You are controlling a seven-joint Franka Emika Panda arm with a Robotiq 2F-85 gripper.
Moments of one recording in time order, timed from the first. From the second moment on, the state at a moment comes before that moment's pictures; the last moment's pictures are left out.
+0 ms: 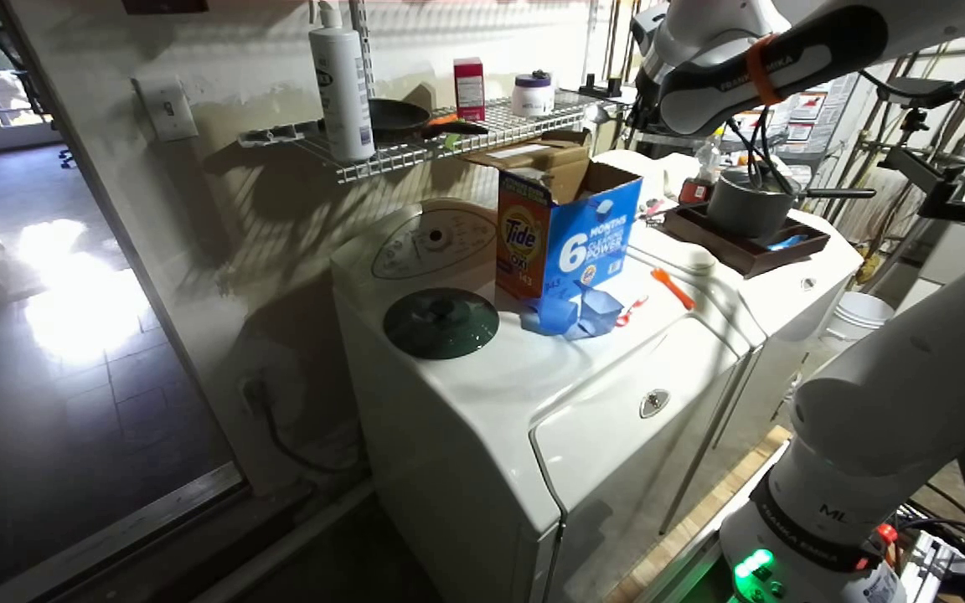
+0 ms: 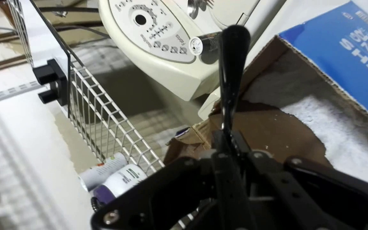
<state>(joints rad) -0.18 -0.30 -0.23 -2.25 -0.65 2.74 -0.57</state>
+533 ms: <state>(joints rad) -0.12 -0.31 -0.25 -2.32 -0.65 2.75 -0.96</state>
